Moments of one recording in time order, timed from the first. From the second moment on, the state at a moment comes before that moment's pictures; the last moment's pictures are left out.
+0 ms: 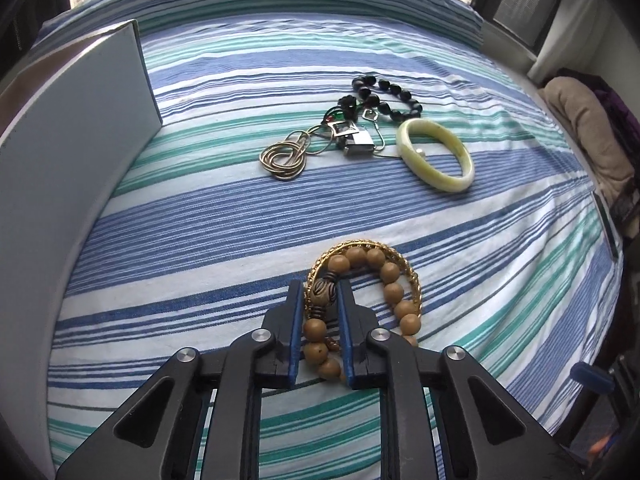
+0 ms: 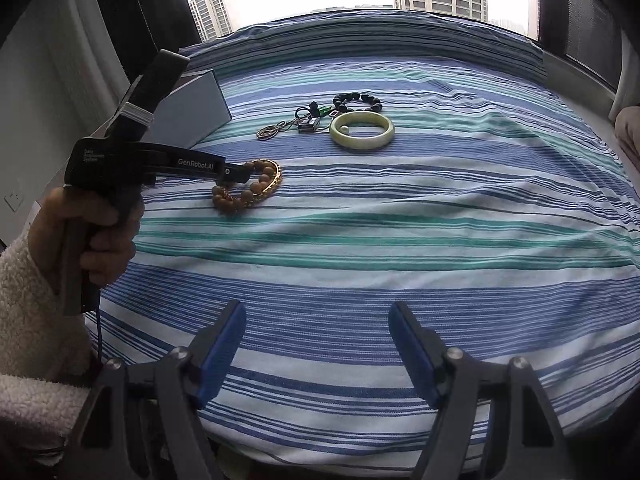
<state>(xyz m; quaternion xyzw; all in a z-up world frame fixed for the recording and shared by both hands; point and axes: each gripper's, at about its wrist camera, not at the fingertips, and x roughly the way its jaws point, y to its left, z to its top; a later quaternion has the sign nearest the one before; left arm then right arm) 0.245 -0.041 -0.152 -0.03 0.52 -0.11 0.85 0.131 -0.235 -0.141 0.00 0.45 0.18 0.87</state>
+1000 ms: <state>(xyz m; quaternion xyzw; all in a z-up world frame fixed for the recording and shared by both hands) 0.165 0.067 -0.130 -0.17 0.51 -0.04 0.84 0.124 -0.227 -0.134 0.00 0.44 0.18 0.88</state>
